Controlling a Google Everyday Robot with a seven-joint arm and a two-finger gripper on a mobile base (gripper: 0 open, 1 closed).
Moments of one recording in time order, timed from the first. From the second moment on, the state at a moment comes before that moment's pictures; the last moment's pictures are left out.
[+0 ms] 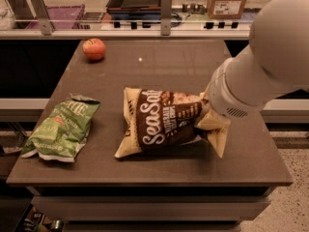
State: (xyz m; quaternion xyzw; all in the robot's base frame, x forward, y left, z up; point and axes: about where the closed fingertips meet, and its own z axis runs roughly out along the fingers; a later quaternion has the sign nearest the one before) arm 0.449 -0.110 0.895 -0.62 0.74 -0.06 0.24
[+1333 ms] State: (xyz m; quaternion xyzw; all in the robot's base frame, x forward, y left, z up) arm 0.560 -0.134 0.992 -0.54 0.78 -0.12 0.29
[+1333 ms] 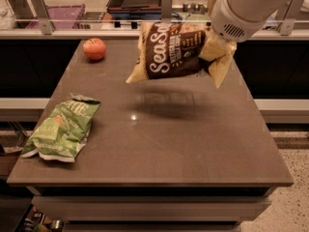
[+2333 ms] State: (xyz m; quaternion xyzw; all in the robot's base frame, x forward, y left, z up) arm 0.646 -0.103 0.993 -0.49 0.79 -0.14 0.34
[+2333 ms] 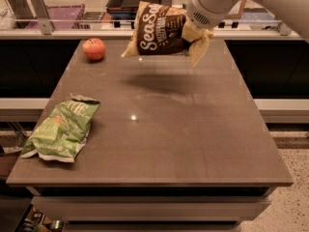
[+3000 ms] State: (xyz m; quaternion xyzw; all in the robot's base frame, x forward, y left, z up) arm 0.692 -0.096 0.964 -0.48 0.79 -0.11 0.35
